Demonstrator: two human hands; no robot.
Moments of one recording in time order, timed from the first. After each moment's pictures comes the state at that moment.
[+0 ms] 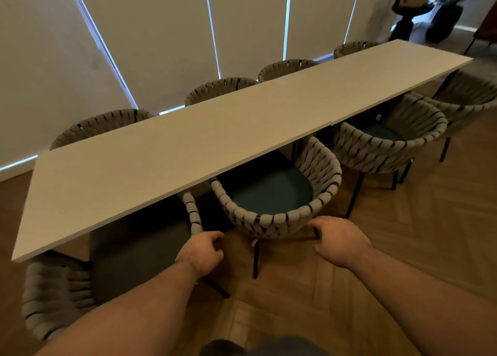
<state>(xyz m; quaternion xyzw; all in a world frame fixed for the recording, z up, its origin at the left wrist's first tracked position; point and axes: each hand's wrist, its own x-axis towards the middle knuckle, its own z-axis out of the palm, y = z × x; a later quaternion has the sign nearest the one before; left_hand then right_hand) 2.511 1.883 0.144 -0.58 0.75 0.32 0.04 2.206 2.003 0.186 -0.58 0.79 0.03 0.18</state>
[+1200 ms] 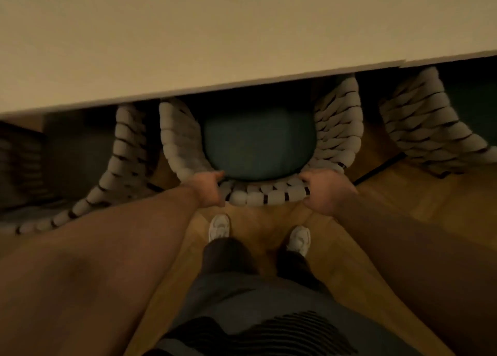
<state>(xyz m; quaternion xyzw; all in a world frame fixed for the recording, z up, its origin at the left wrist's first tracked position) 2.223 1.737 0.008 -0.63 0.61 0.39 0.30 1.919 1.748 0.025 -0.73 0.58 0.24 0.28</state>
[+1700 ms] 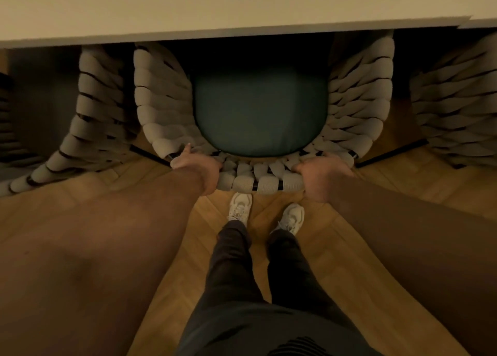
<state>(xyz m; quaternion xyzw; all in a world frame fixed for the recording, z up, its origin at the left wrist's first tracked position) 2.194 1.730 -0.071 -0.53 0.65 0.26 0.49 1.910 1.712 -0.061 -0.79 0.42 0.39 0.21</state>
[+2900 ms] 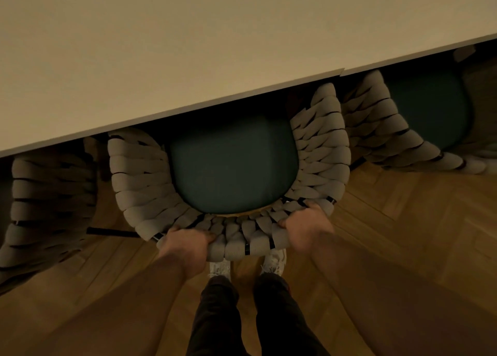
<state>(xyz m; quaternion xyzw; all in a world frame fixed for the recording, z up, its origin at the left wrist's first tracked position) 2.111 1.739 -0.059 -0.50 0.73 0.25 0.38 1.826 1.732 -0.064 -0.75 0.49 0.39 0.20</state>
